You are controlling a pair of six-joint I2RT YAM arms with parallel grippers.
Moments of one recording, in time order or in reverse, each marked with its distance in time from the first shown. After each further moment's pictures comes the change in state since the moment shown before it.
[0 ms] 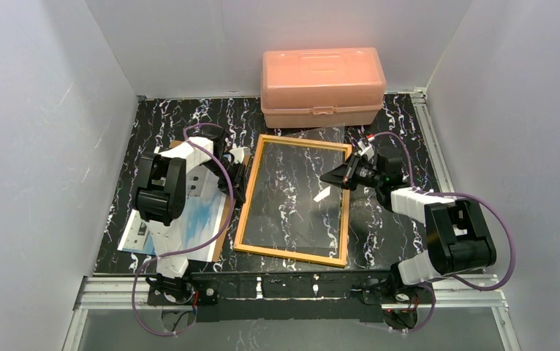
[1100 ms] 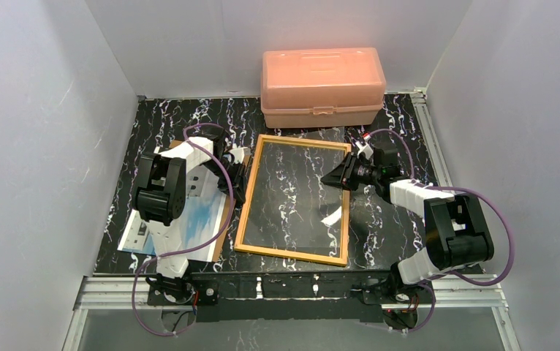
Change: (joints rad) left arm 0.000 0.000 0.000 -0.004 0.003 0.008; right arm 0.002 0.044 0.099 -0.243 0.052 -0.186
